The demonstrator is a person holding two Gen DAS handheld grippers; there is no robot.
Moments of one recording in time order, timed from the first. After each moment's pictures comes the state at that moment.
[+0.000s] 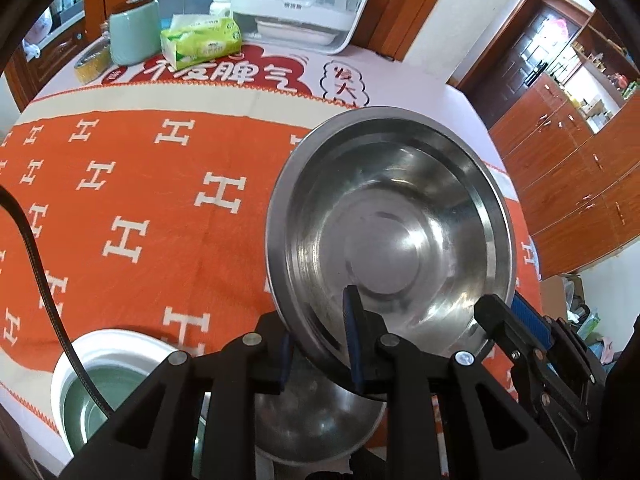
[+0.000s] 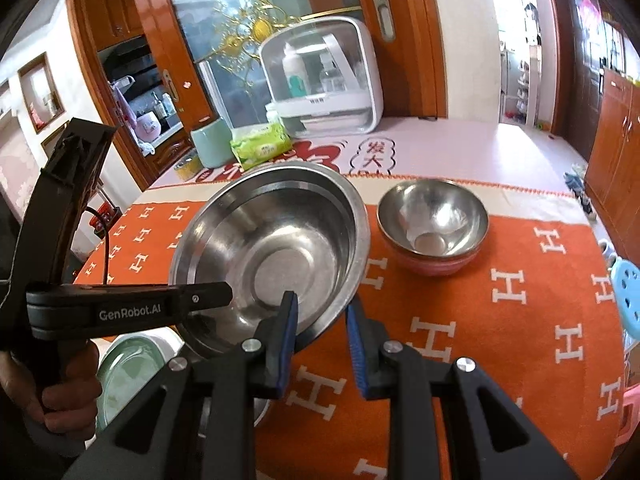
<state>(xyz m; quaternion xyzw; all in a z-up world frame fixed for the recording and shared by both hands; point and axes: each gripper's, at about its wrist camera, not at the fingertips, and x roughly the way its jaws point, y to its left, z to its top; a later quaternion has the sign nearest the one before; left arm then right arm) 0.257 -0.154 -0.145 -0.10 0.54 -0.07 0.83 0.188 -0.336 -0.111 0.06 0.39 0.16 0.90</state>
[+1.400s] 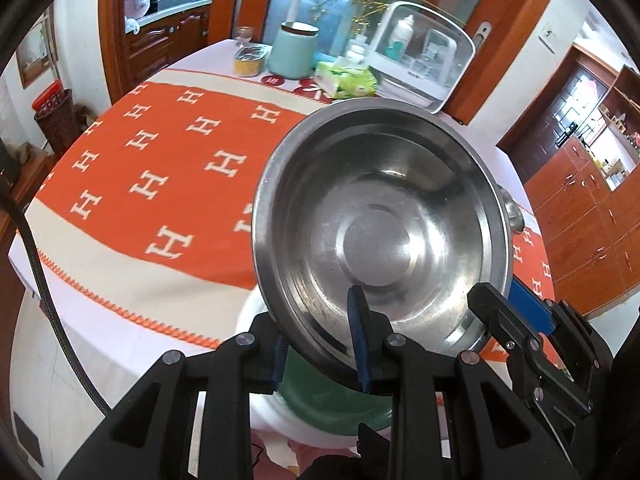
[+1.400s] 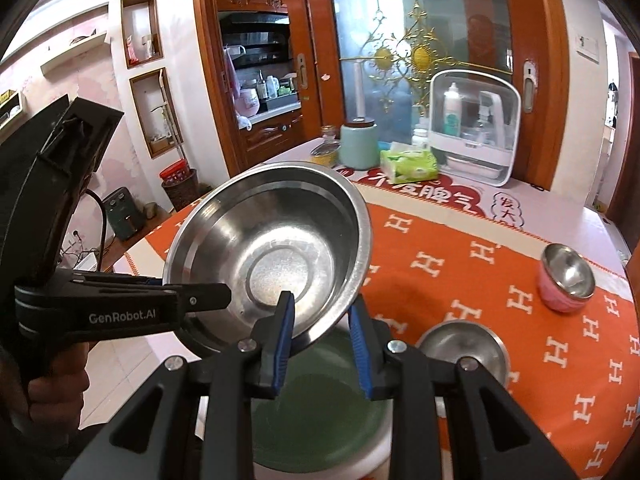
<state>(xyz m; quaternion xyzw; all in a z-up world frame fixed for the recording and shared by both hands) 0.089 0.049 -0.089 -0.15 0.48 0.02 0.86 0.084 -0.131 -0.063 -0.03 0.34 0.28 0.90</state>
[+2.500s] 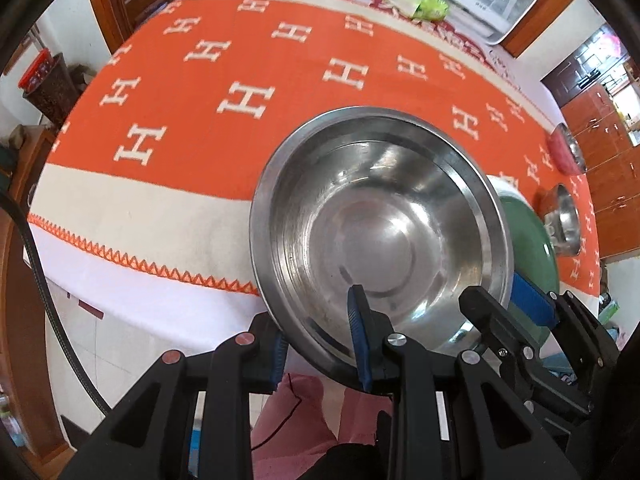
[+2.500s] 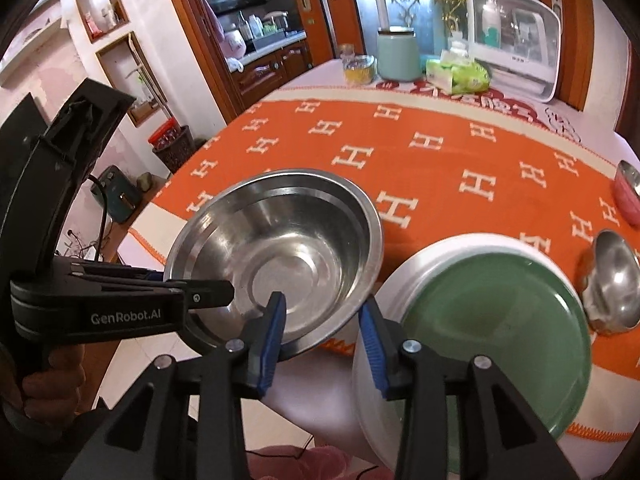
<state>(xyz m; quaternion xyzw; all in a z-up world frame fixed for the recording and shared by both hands) 0.093 0.203 -0.172 -0.12 0.62 -0.01 0.78 0.073 0.025 -0.140 0.00 0.48 0.24 0.85</state>
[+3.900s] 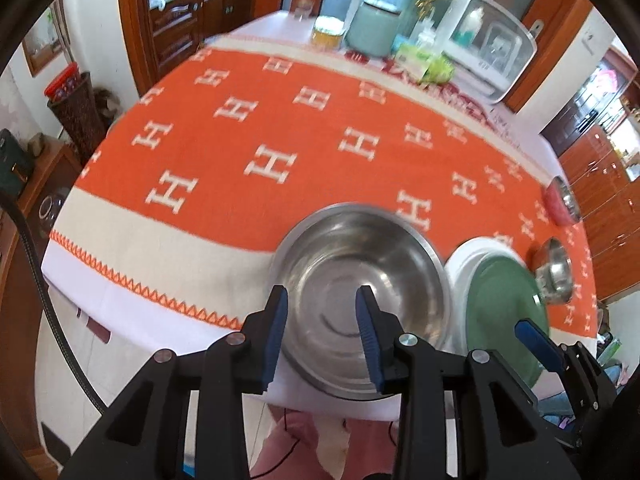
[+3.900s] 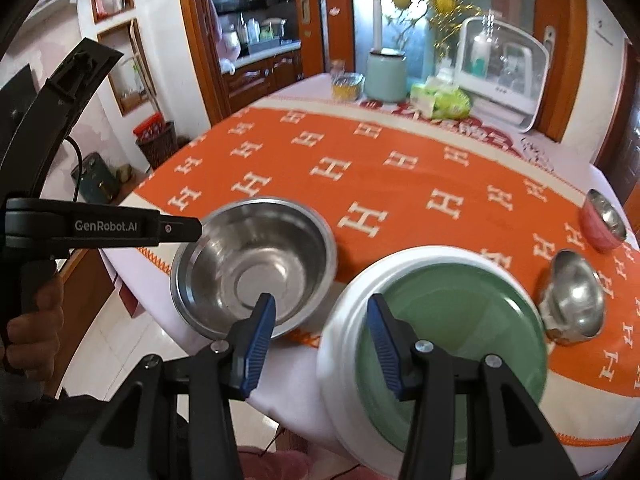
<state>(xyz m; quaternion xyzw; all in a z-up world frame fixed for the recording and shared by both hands) 0.079 0.216 -0.135 -0.13 0.51 0.02 0.85 0.046 0.006 -0.115 -0.05 0.42 0.20 0.88</state>
